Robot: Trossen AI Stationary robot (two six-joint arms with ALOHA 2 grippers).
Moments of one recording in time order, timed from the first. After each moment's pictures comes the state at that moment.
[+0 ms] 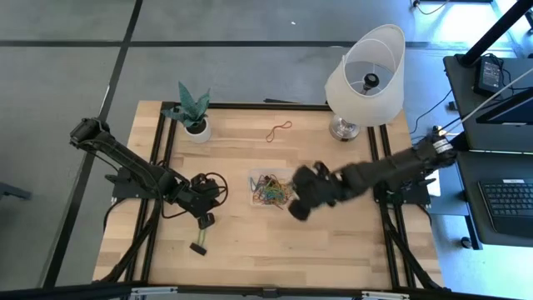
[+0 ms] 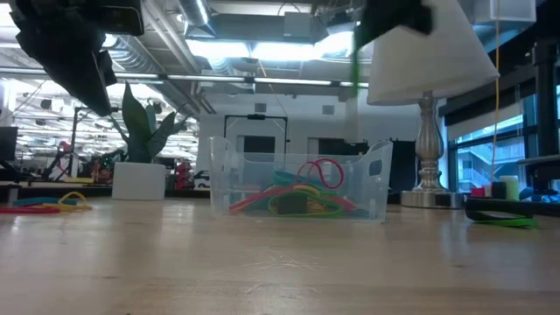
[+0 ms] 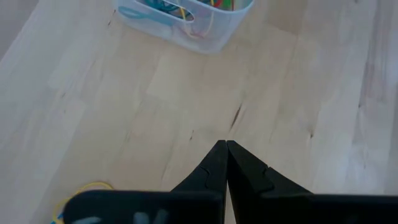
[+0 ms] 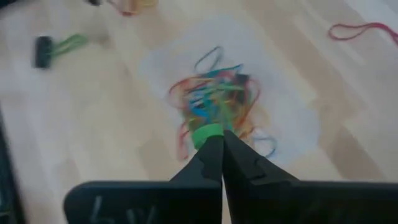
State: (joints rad) left arm -0.50 1.19 0.74 -0.60 -0.31 -0.82; right arm 0.35 1.56 1.37 -0.82 0.43 0.79
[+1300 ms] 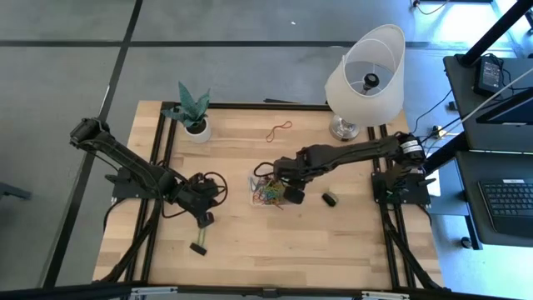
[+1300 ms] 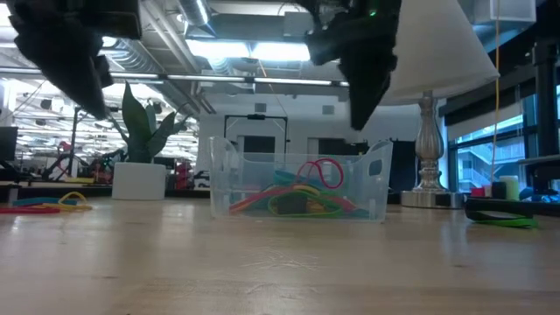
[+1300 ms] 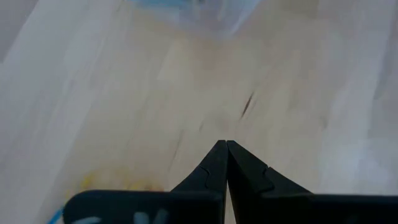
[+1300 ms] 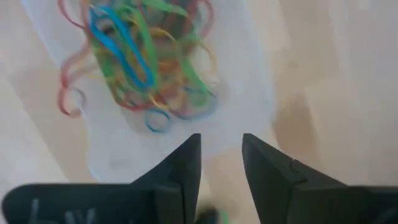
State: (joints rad) left arm -0.50 1.19 0.74 -0.64 -0.30 -0.85; right arm 0.09 1.82 1.53 -1.11 0.17 0.43
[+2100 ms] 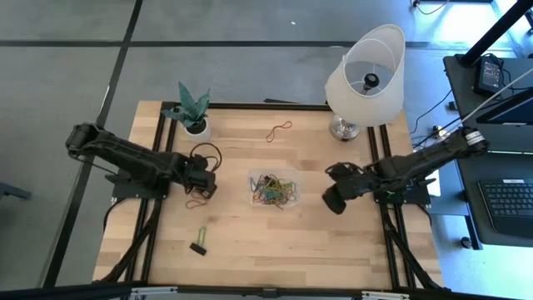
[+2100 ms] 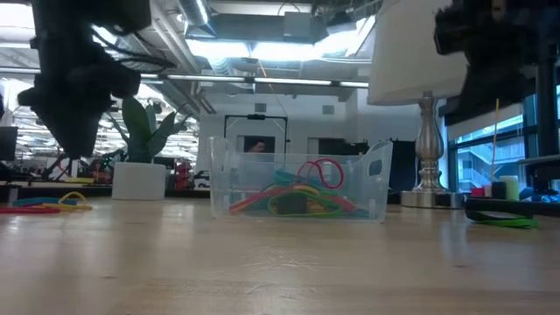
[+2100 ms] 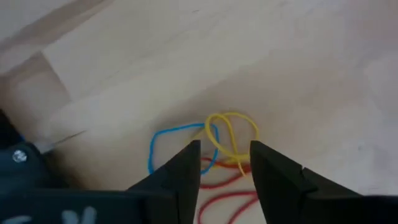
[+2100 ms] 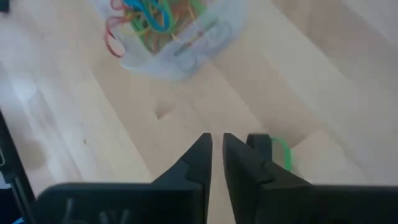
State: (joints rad) left arm -0.19 1.19 0.71 -0.99 -0.20 -1.26; right arm 0.35 1.08 0.76 -0.71 0.24 1.00
